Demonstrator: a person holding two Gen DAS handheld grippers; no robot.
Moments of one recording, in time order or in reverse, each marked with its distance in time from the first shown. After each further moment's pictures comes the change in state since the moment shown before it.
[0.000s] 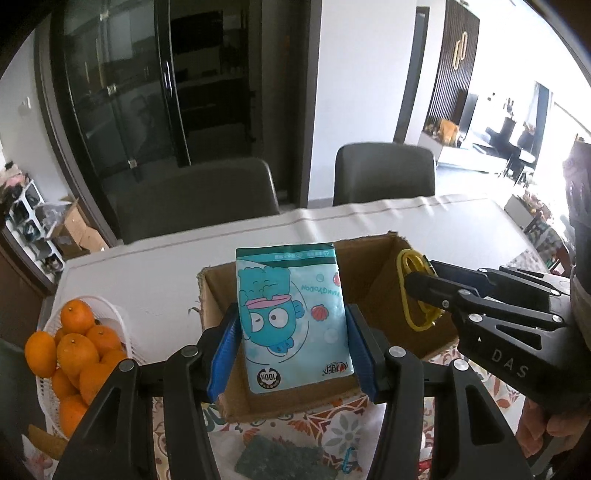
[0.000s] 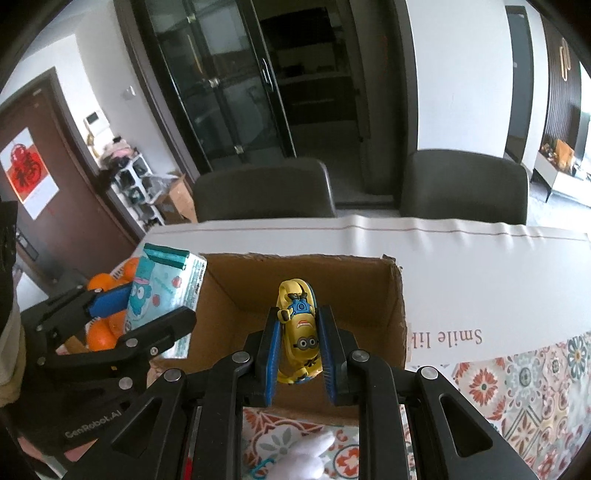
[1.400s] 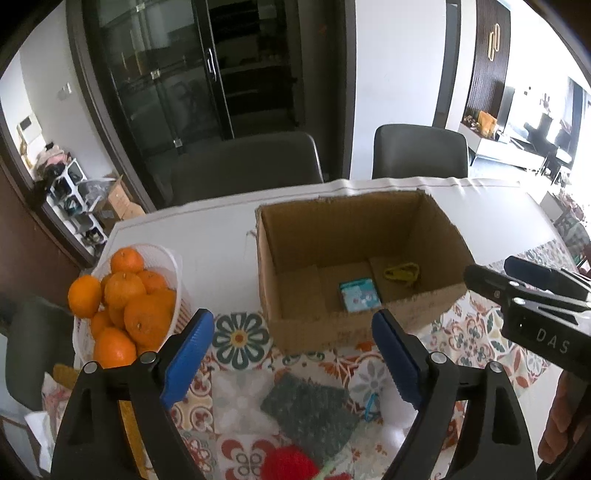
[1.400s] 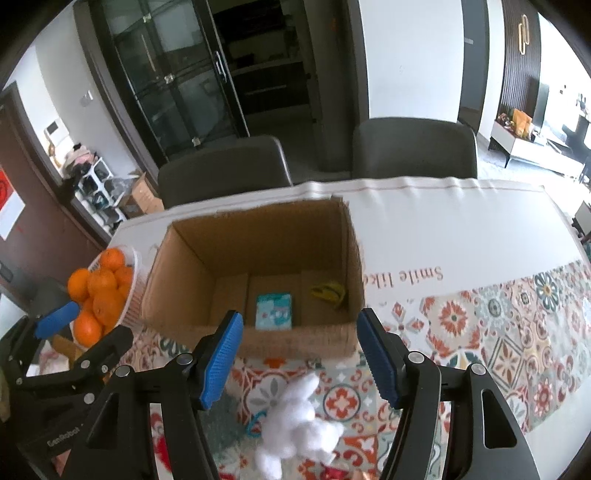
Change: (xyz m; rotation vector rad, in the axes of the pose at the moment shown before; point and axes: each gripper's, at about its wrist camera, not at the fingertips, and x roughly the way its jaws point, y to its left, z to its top) left arm -0.049 0.004 -0.058 -0.061 0.045 0.168; right arm -0.041 0.002 -0.047 0.117 0.058 -0.140
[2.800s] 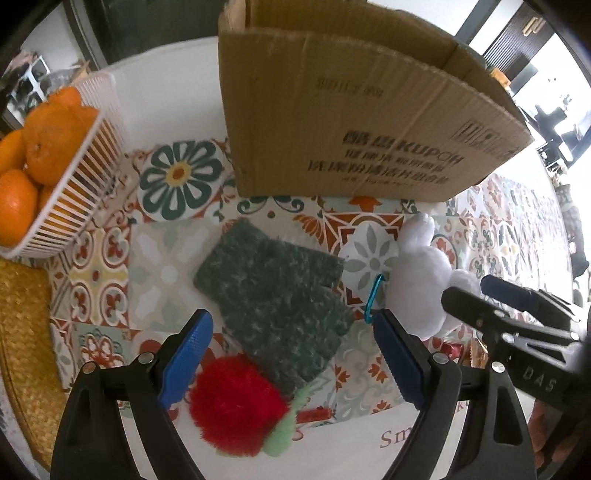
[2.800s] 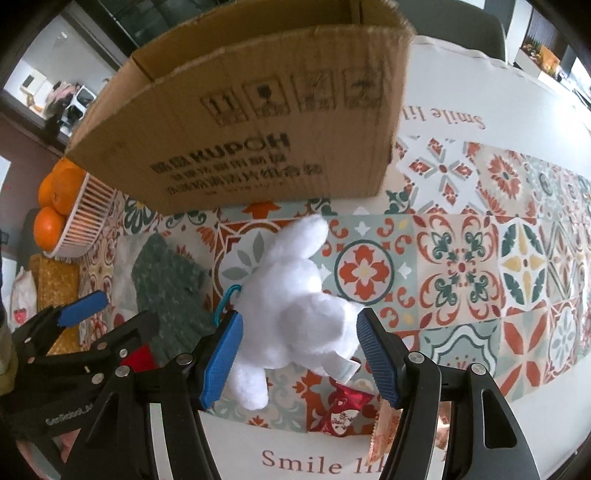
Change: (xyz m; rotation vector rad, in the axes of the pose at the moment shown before) left arm 0.105 -0.011 -0.104 -0.122 0.426 -0.158; right arm 0.089 -0.006 -0.107 0.019 0.411 0.035
